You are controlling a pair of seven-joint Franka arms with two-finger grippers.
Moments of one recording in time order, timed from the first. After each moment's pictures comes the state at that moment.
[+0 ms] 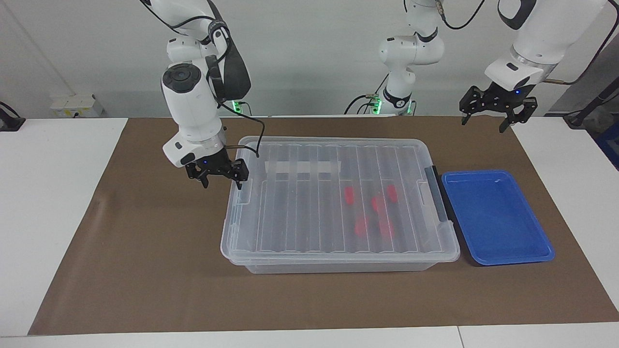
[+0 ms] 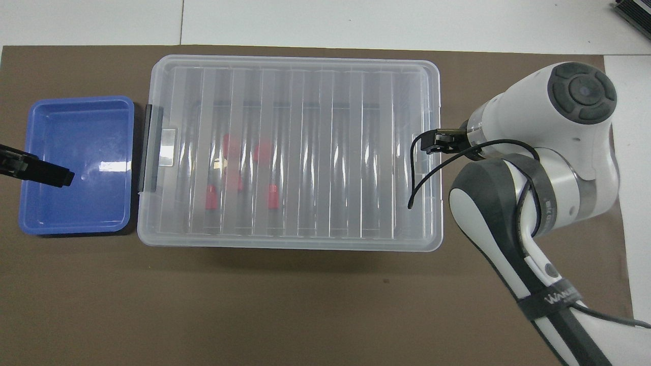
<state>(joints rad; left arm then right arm) -0.06 -0.02 0.01 -1.56 0.00 1.52 0.31 0.15 0.18 0.09 -1.75 -0.02 1.99 0.36</state>
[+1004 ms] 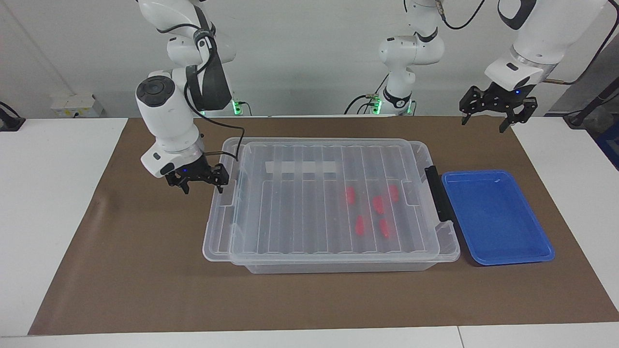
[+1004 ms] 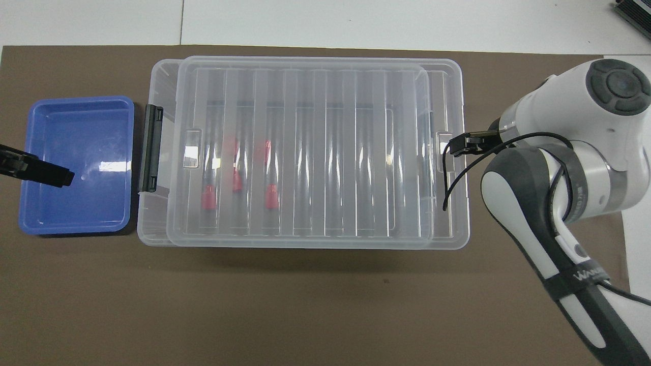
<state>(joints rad) -0.06 -0.02 0.01 -1.56 0.00 1.52 0.31 0.06 0.18 0.08 -1.77 -0.03 1.98 0.14</state>
